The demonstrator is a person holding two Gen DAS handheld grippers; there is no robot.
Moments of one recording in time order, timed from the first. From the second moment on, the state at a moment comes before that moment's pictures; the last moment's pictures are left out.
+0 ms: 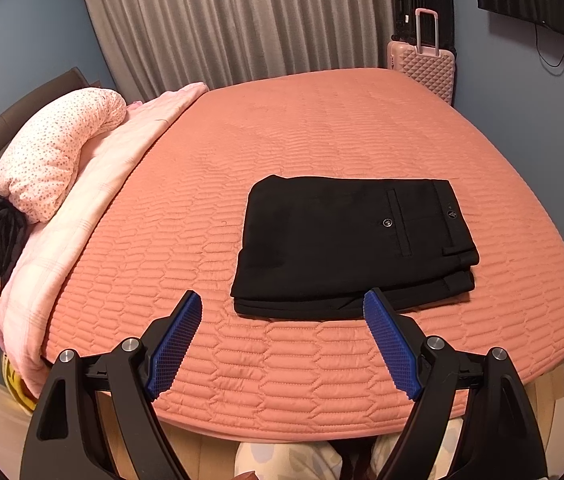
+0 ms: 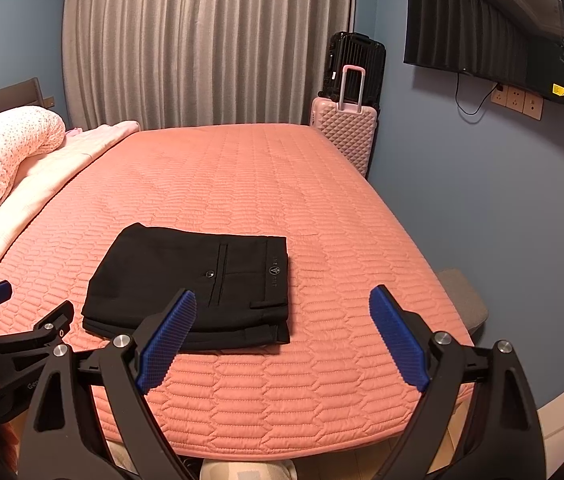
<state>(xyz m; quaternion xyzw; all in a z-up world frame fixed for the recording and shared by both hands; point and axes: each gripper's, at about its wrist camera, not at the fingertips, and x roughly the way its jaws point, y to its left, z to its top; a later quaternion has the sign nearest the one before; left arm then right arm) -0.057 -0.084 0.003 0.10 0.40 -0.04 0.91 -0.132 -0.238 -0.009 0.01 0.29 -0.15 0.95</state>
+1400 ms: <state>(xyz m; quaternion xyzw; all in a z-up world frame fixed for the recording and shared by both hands) -0.057 -0.081 0.009 0.07 0.40 -0.05 0.91 -0.132 -0.230 -0.008 0.00 0.28 -0.15 0.95</state>
